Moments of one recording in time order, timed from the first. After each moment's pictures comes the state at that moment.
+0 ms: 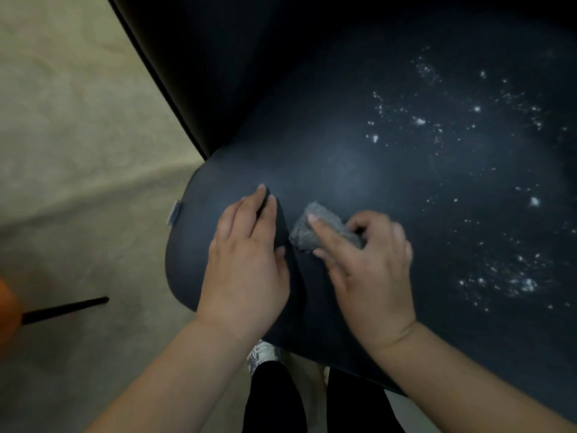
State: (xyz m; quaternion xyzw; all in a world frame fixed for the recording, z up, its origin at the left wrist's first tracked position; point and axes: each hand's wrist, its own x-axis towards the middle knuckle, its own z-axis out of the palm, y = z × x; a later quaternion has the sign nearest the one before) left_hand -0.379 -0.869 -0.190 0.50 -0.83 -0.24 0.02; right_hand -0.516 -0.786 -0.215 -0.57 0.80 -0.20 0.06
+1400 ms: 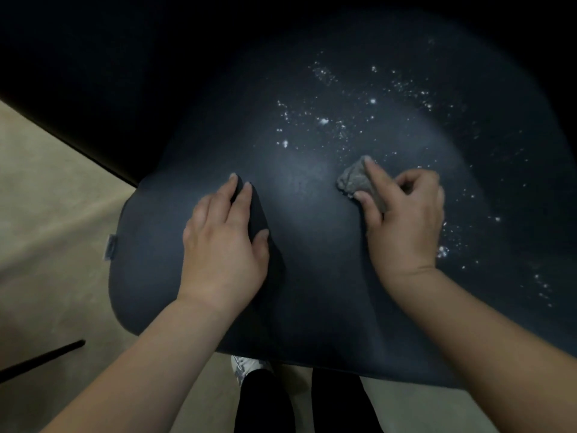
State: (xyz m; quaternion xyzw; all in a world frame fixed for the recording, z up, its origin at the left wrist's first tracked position) left_hand -0.439 -0.872 -0.179 0.46 -0.86 -0.23 -0.02; right_hand -0.627 -0.760 -0.211 -0.37 0.90 -0.23 -0.01
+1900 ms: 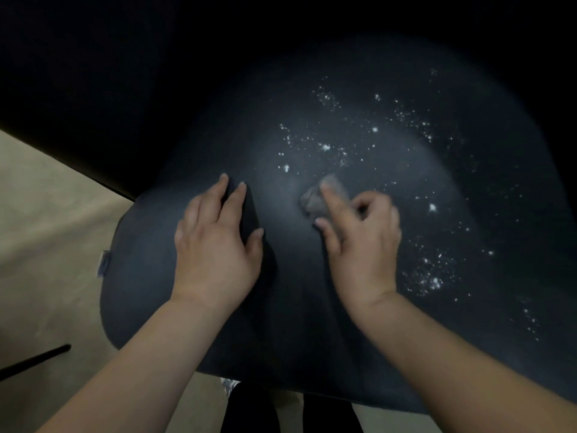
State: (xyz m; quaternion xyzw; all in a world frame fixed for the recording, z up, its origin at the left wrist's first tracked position) left_hand -0.452 -0.897 -0.183 0.49 -0.84 -0.23 0.00; right_hand -0.602 -0.791 -0.212 -0.43 0.87 -0.24 0.03
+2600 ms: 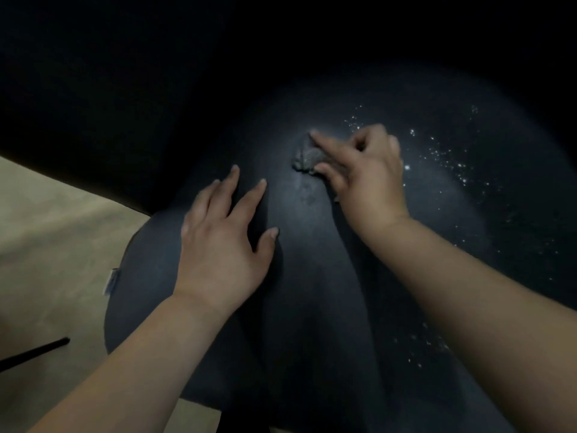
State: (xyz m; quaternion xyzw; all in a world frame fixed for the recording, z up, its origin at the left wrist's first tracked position) left_hand -0.462 -0.938 -0.192 0.49 -0.84 -0.23 0.02; right_hand -0.668 -0.907 -0.213 -0.53 0.80 -0.26 0.06
